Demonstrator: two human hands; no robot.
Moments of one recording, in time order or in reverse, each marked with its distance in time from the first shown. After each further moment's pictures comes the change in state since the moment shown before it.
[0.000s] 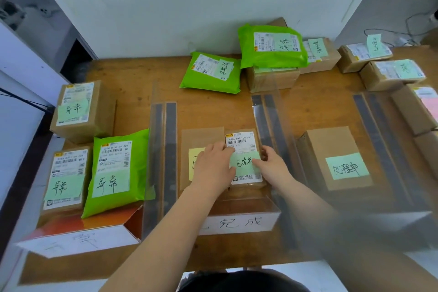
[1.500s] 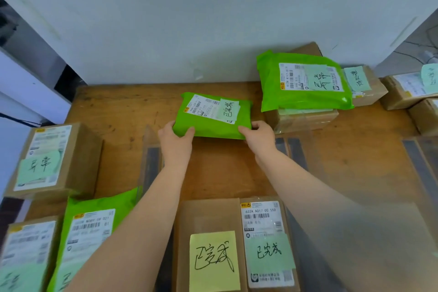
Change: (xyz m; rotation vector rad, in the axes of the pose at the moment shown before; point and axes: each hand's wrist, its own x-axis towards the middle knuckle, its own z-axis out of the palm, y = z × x) left_hand 0.191 -0.120 -0.034 -0.824 0.547 -0.584; right_hand 0.203 -0.123 0.035 0.175 0.215 -0.054
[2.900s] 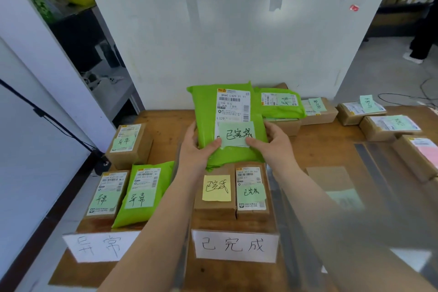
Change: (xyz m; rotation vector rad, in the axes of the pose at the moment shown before) left_hand -0.235 0.061 -0.121 -0.544 -0.237 0.221; right_hand -0.238 -0.014 -0.129 0.279 -0.143 -0.412
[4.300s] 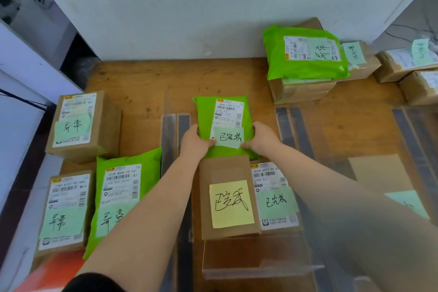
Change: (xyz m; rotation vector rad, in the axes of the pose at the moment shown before) left_hand 0.157 -0.155 -0.022 0.664 -0.169 -0.434; right_hand 0.137 0.128 0.072 -0.850 -0.308 0.414
